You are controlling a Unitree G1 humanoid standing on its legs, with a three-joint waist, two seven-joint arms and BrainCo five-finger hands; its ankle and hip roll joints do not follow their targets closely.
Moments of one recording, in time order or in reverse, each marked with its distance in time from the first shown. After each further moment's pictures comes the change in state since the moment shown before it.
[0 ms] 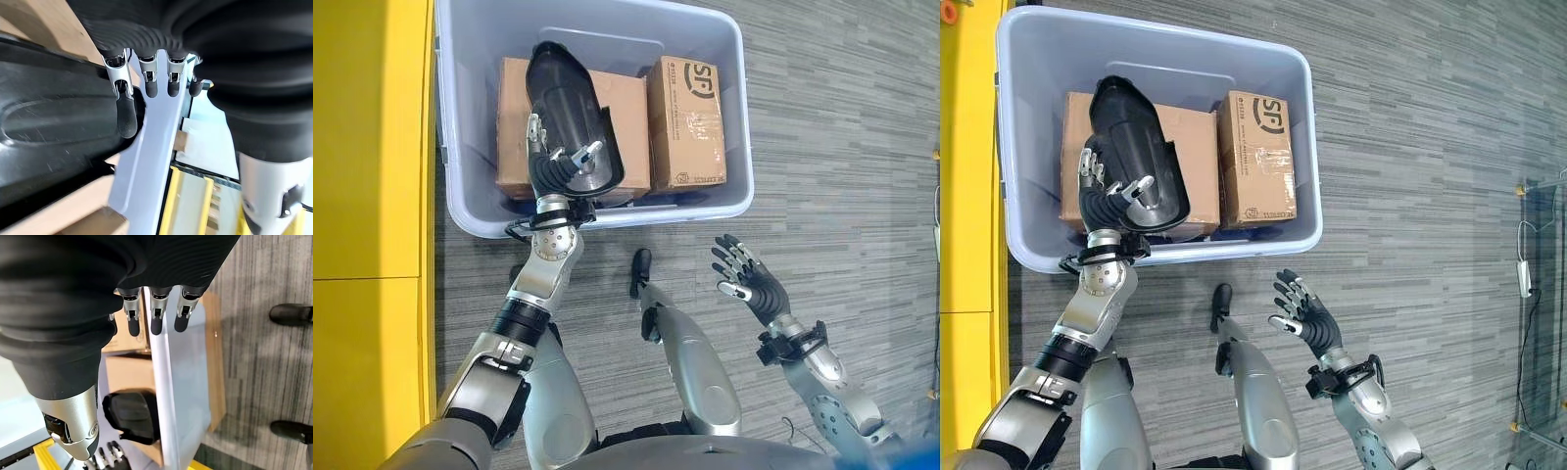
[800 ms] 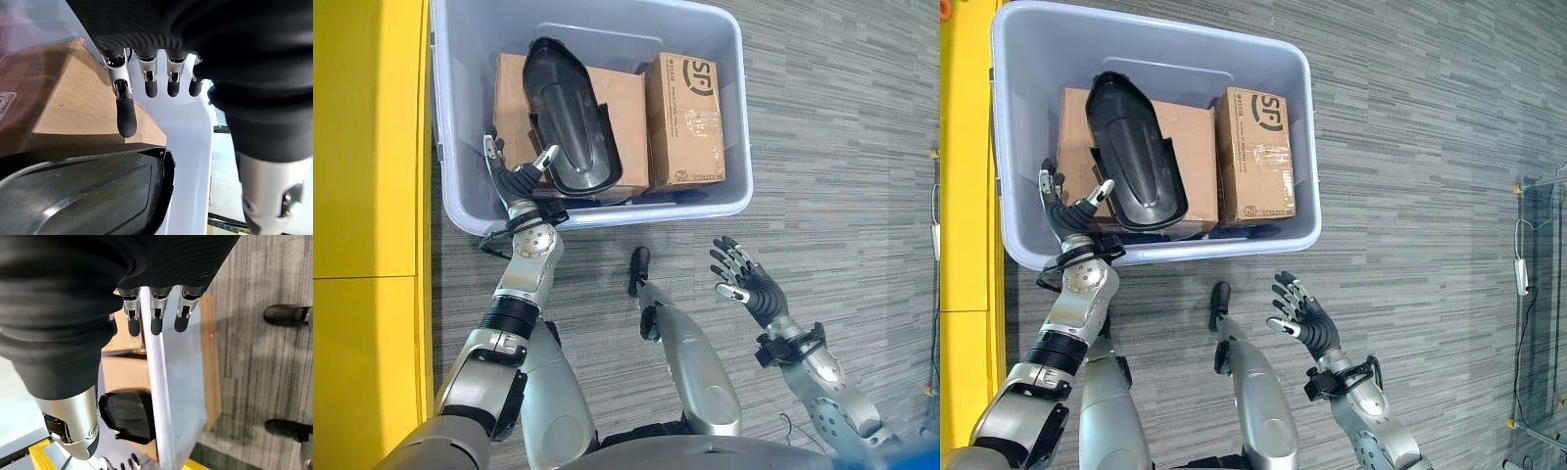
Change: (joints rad) left arm 0.005 0.029 0.095 0.127 0.006 0.009 0.096; right arm 0.002 -0.003 0.014 -0.003 0.000 0.000 -0.007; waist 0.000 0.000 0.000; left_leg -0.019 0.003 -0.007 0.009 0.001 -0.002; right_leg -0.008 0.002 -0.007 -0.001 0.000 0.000
